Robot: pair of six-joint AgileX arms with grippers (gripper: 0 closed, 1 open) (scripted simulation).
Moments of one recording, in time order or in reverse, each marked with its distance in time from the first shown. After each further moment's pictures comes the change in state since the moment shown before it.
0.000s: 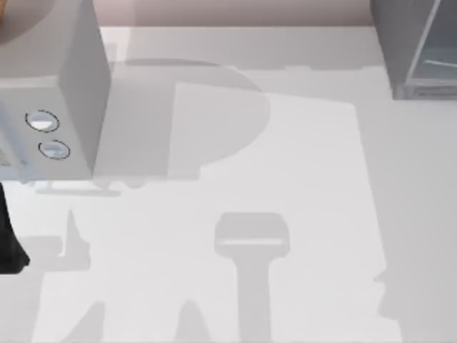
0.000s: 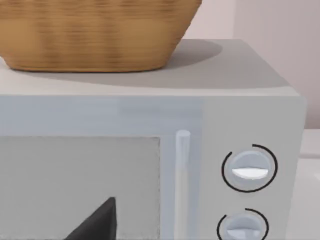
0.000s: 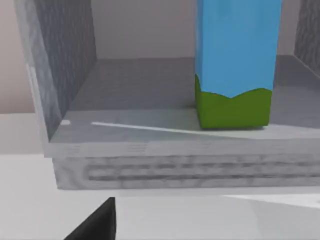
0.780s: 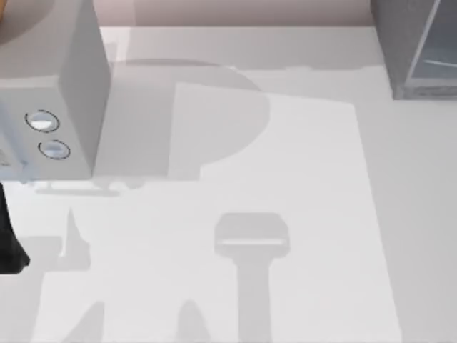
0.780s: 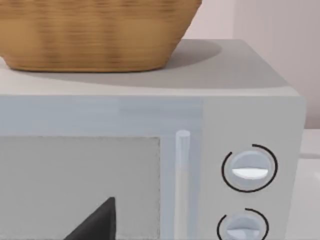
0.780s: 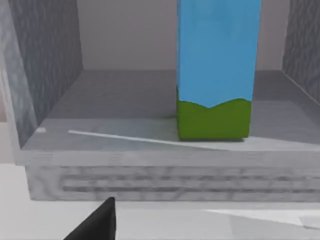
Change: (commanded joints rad) left arm 0.000 0.000 0.000 0.000 0.000 0.000; right arm -0.065 0.221 0.050 0.219 -0.067 -0.002
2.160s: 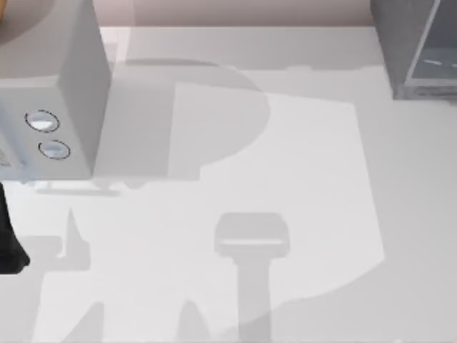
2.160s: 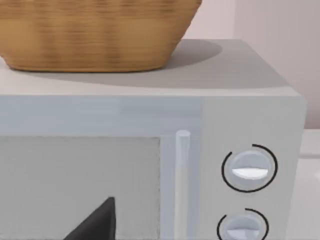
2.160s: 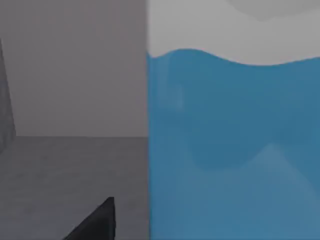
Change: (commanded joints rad) left arm 0.000 0.000 0.000 0.000 0.000 0.000; right arm 0.229 0.406 0.891 -0.487 0.250 -0.014
